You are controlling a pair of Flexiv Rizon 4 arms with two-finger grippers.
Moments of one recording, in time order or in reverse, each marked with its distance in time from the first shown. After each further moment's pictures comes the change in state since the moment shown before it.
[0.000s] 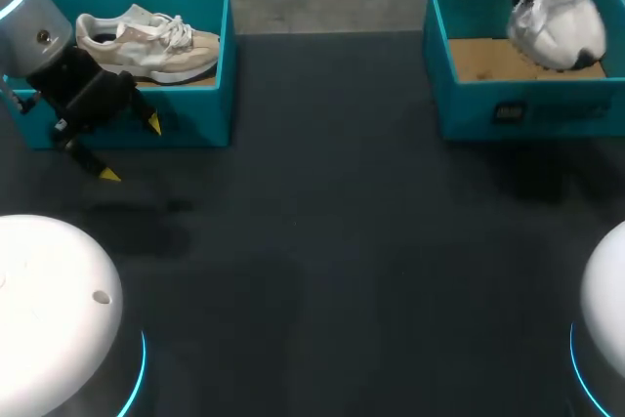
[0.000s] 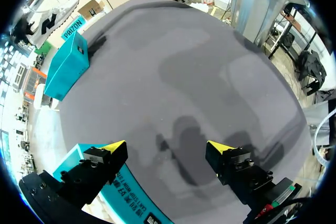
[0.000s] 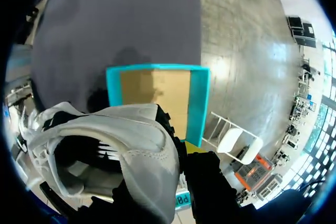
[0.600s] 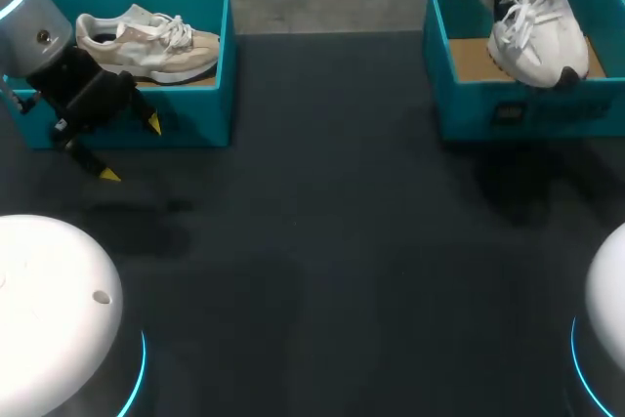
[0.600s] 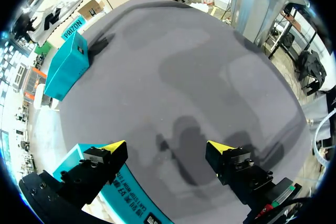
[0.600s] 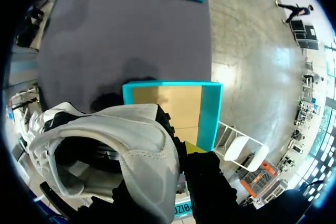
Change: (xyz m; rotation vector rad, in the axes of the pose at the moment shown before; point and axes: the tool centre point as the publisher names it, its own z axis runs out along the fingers) left arm 0.000 0.000 0.000 0.000 0.000 0.000; right arm 0.043 0.042 -0.018 -0.061 0.057 0.008
